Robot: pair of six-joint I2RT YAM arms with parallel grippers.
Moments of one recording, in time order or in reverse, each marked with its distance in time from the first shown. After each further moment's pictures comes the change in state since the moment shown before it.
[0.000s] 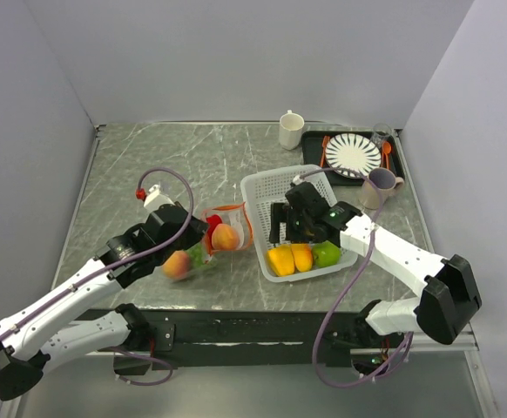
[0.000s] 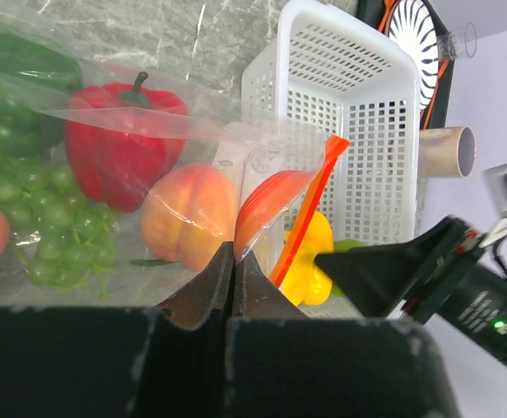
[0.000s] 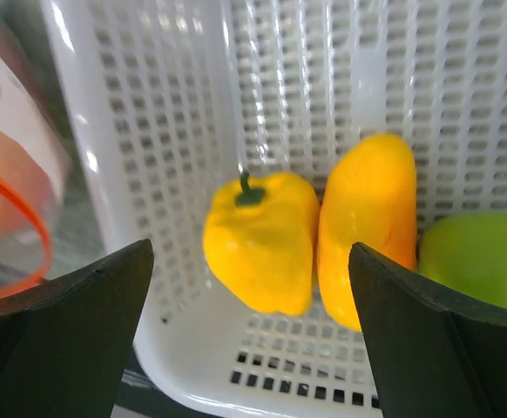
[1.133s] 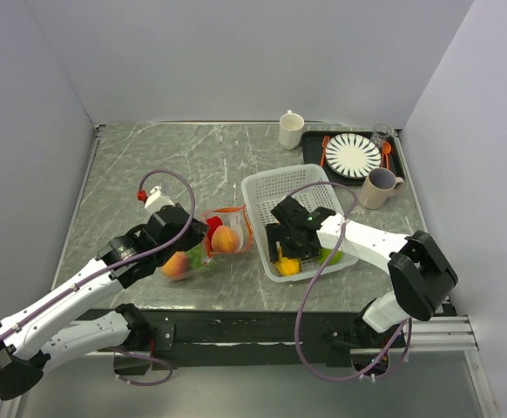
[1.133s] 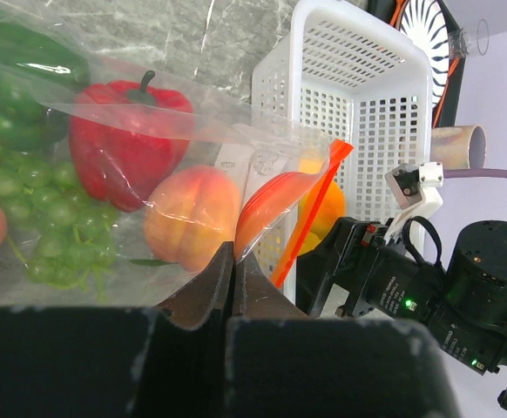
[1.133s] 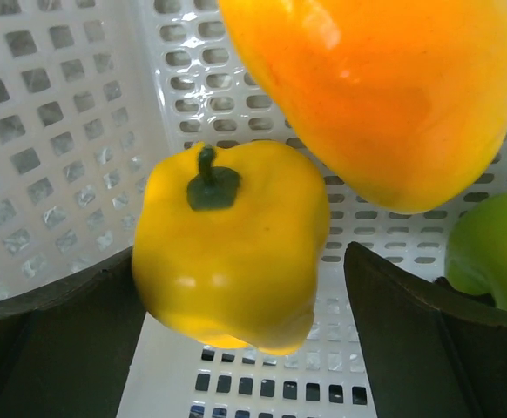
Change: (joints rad) left arm 0.000 0.005 -0.016 -0.001 0.001 -0.009; right arm 0.043 0.187 -0.076 -0.004 -0.006 -0.032
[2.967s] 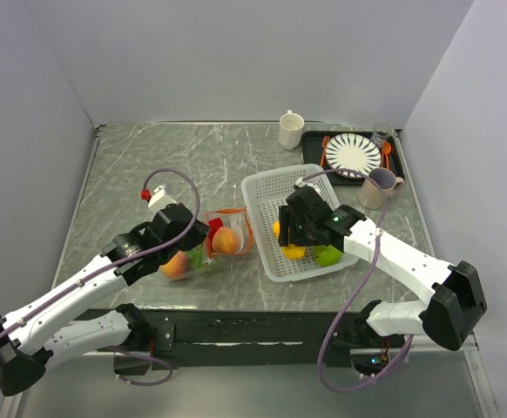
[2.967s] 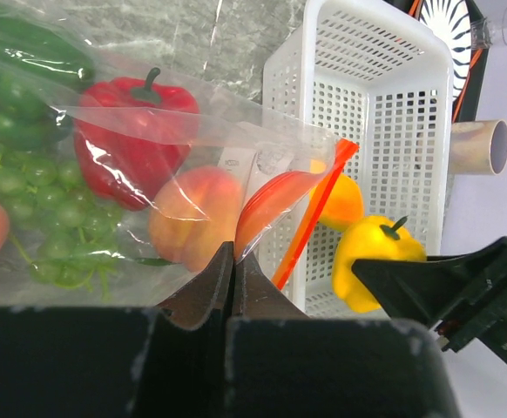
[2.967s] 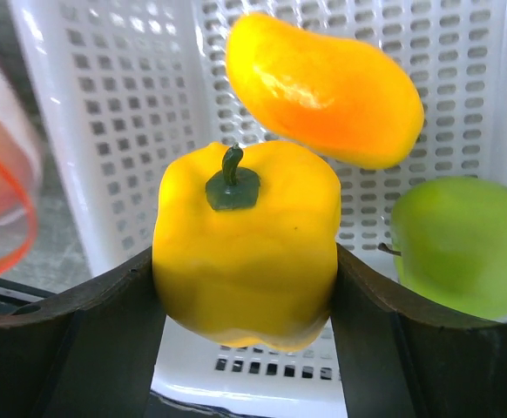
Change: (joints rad) left arm 0.000 0.036 0.008 -0.007 0.002 0.010; right arm -0.014 -0.231 0.053 -0.050 0.092 0.022
